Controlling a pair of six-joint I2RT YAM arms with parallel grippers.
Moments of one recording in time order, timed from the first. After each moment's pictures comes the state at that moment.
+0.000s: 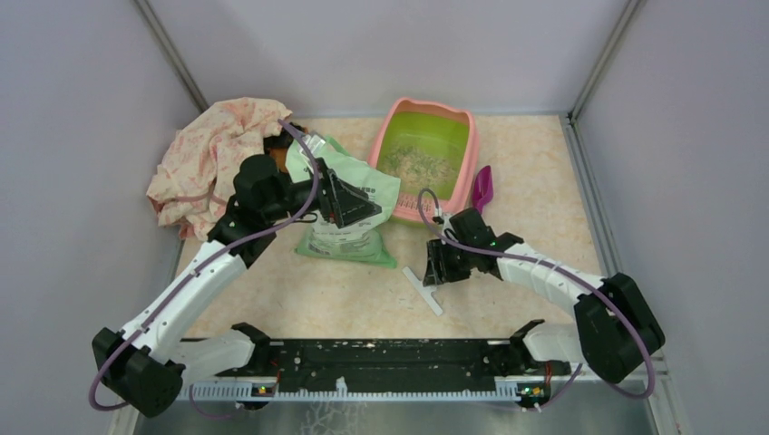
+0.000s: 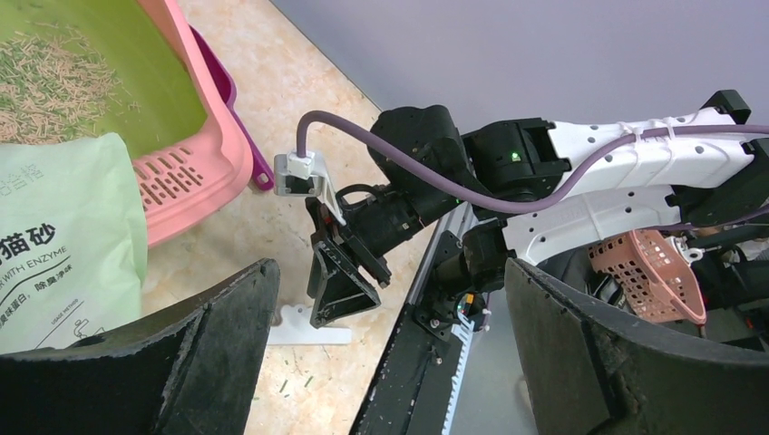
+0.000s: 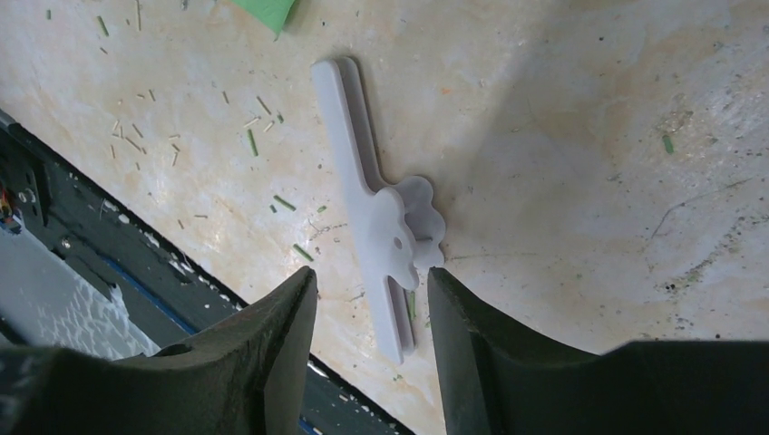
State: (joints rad) left arm -0.52 1.08 0.99 0.01 0.68 -0.58; right arm 0.58 1.24 0.63 -0.40 -0.34 0.37
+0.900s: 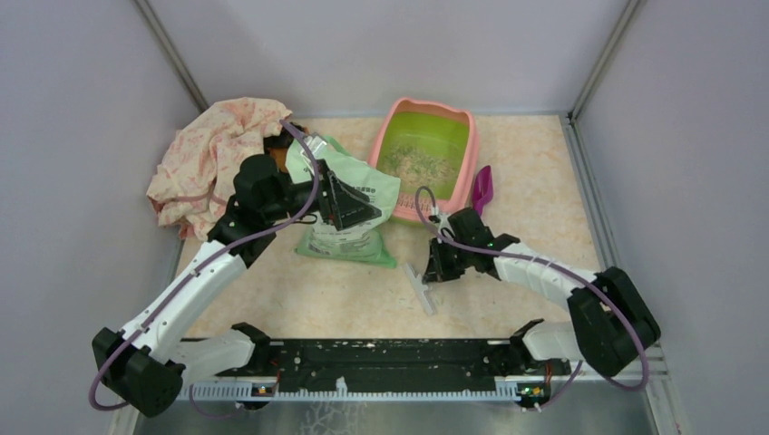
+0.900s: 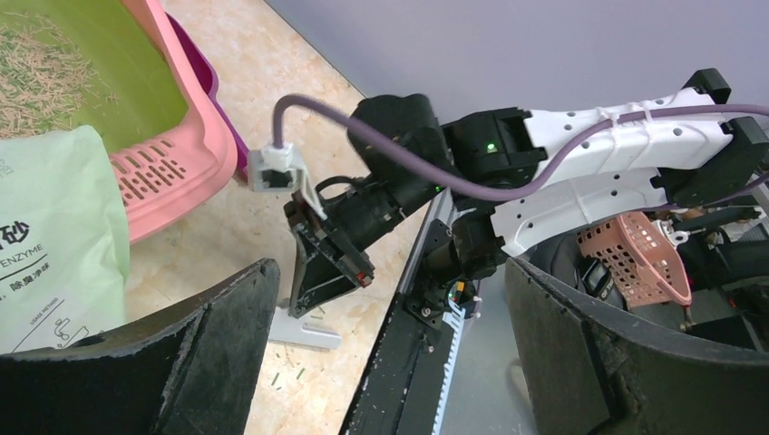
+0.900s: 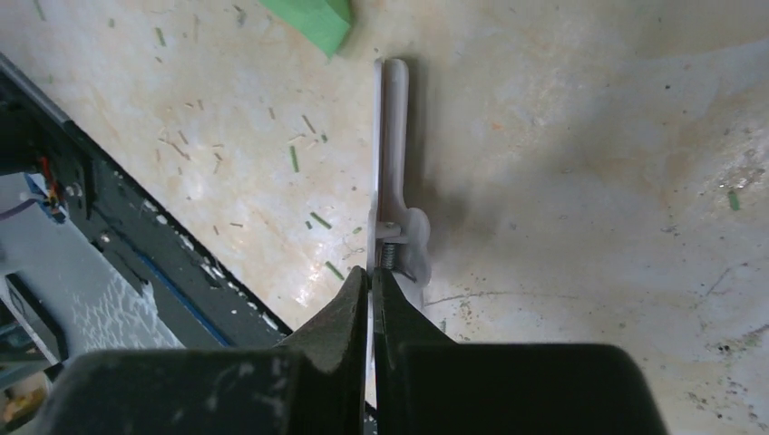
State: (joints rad) left arm -0.52 1.08 0.99 0.00 0.72 -0.57; right arm 0.58 1.31 0.60 -0.26 -0.42 0.39
